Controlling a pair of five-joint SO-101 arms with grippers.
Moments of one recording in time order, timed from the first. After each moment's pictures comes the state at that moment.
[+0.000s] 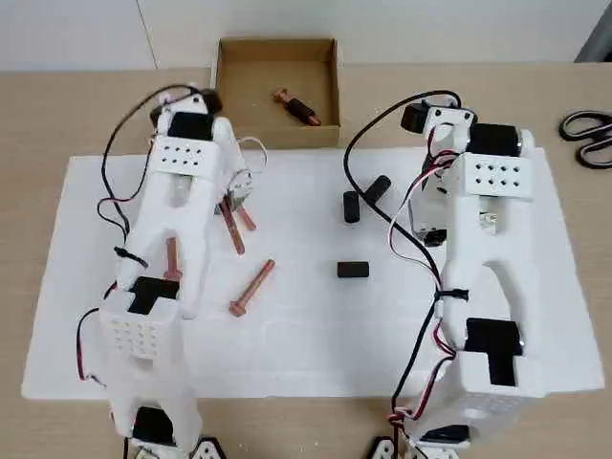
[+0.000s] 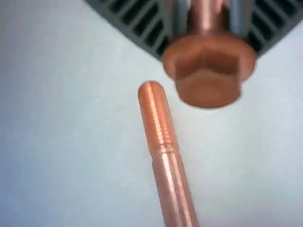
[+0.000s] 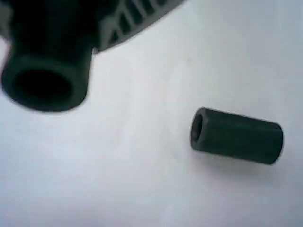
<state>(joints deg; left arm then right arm) 4.4 32.0 -33.6 97.3 36.9 1.4 8.2 -12.0 97.2 8.8</state>
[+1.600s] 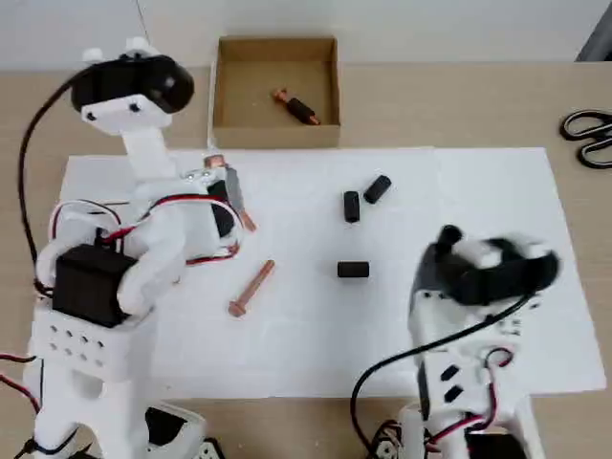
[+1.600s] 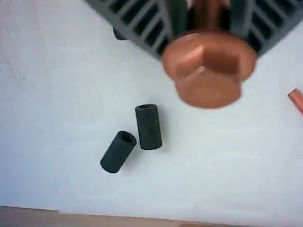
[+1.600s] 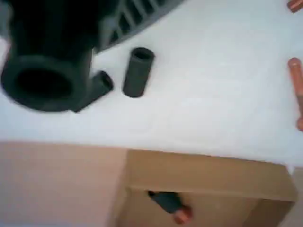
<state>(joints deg) 14.4 -33.1 -0.2 85.9 28.2 -4.7 -102.4 63.4 63.6 -1.2</state>
